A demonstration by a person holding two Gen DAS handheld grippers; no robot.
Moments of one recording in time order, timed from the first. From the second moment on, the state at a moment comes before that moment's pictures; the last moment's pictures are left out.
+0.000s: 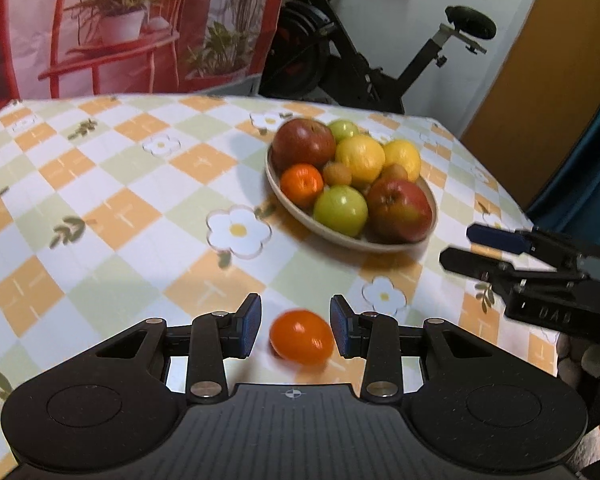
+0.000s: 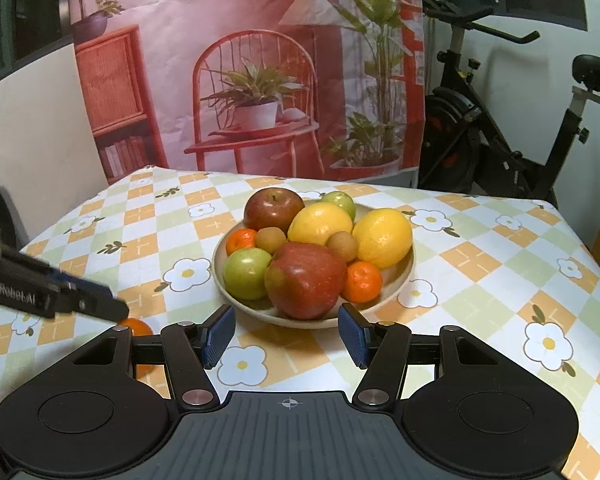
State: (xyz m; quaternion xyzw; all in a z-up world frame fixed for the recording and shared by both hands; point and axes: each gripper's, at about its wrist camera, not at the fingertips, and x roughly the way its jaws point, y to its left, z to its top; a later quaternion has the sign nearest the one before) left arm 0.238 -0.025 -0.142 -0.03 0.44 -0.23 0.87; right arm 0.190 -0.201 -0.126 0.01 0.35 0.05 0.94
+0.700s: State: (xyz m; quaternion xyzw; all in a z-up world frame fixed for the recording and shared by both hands) left arm 0.239 -0.036 -0.155 -0.02 0.45 -0.23 0.86; right arm 0.190 -0.202 -0.133 0.01 0.35 0.05 0.93
